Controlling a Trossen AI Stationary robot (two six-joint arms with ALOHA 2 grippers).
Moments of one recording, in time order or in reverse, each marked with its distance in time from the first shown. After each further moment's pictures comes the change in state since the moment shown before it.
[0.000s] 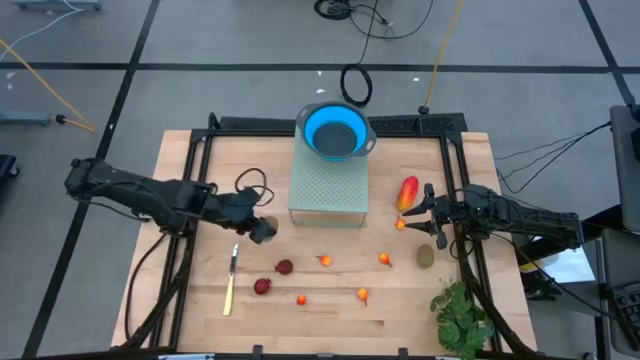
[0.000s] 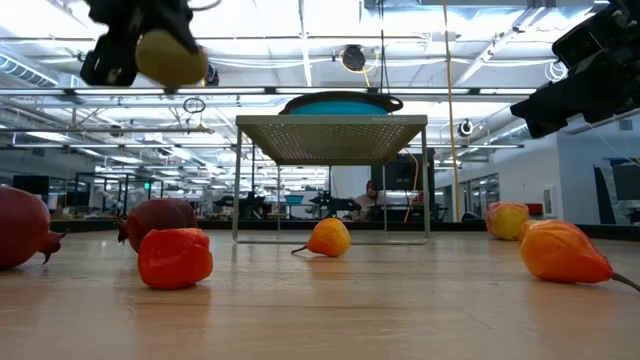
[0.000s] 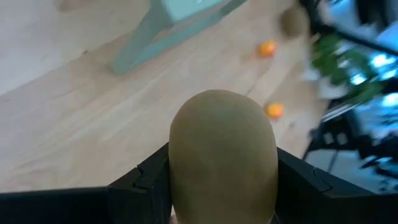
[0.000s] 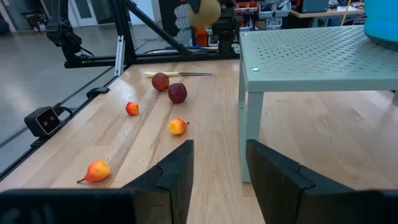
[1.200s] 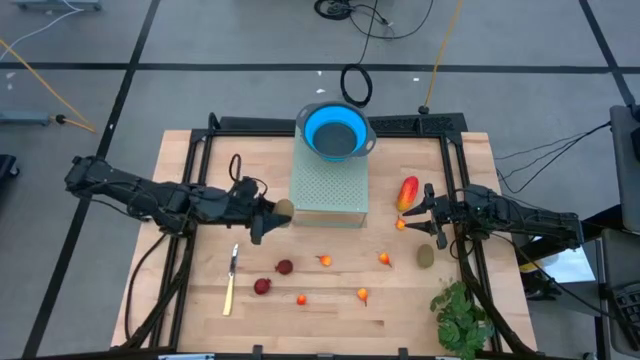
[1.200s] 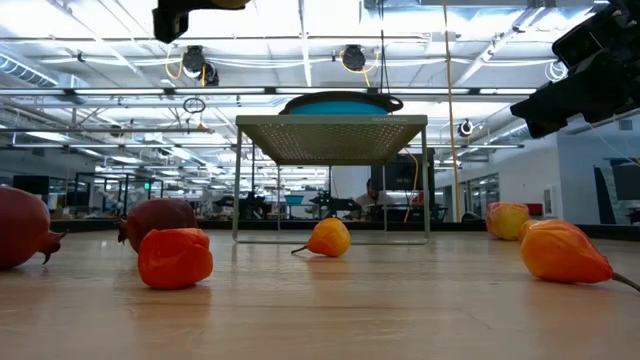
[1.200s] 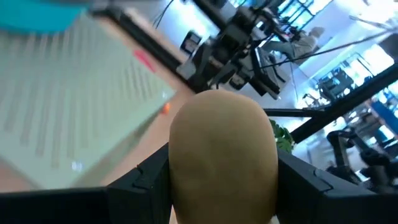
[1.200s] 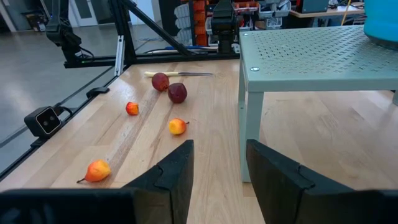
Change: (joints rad) left arm -0.058 -0.011 0.001 0.449 -0.241 0.442; right arm 0.000 0.000 0.000 0.000 0.000 0.000
